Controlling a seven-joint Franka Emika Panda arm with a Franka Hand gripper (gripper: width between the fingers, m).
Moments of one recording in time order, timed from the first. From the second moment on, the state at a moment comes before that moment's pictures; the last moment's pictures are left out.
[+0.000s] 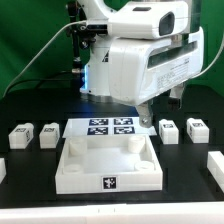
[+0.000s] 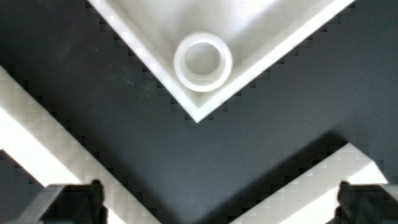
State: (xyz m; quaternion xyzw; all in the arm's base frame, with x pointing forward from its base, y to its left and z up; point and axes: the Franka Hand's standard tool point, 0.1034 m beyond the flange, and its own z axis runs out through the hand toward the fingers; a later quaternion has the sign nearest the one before) arm 0.566 0.055 0.114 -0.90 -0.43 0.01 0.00
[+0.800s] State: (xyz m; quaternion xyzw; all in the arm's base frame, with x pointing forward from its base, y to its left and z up) arm 0.518 0.049 0.103 -0.78 -0.63 0.01 0.00
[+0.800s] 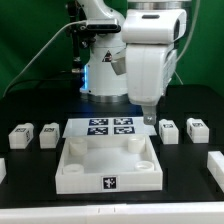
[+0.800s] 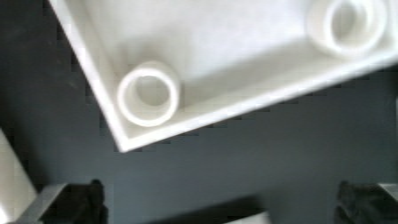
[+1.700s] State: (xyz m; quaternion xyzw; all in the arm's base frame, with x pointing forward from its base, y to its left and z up) arm 0.459 0.006 0.070 -0.69 -0.72 0.01 -0.01
